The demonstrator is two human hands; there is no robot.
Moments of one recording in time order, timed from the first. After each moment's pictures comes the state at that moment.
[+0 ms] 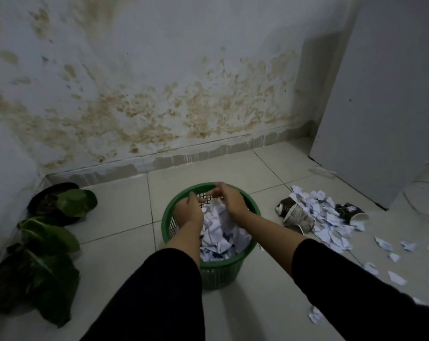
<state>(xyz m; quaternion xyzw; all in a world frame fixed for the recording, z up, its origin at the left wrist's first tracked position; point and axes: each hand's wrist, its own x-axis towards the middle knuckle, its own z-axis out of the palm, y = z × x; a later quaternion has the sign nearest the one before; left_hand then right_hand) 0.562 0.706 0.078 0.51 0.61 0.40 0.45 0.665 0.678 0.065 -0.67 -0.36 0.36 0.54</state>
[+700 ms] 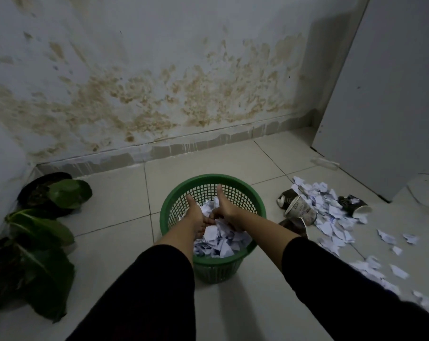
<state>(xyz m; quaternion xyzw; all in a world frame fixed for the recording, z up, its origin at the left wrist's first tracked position) 0.550 0.699 0.077 0.49 0.58 0.04 0.65 0.659 0.682 0.036 -0.69 -0.28 0.60 0.30</state>
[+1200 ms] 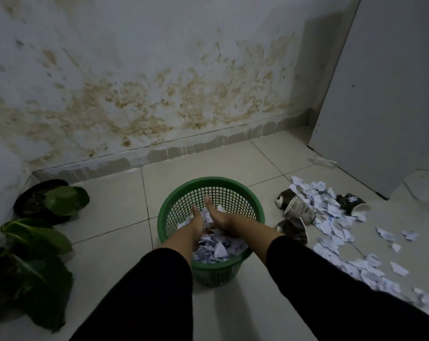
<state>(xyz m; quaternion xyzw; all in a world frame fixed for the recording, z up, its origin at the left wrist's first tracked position) 0.562 0.739 -0.014 0.45 0.57 -0.02 0.69 0.681 0.727 -0.051 -0.73 -0.31 0.57 0.21</state>
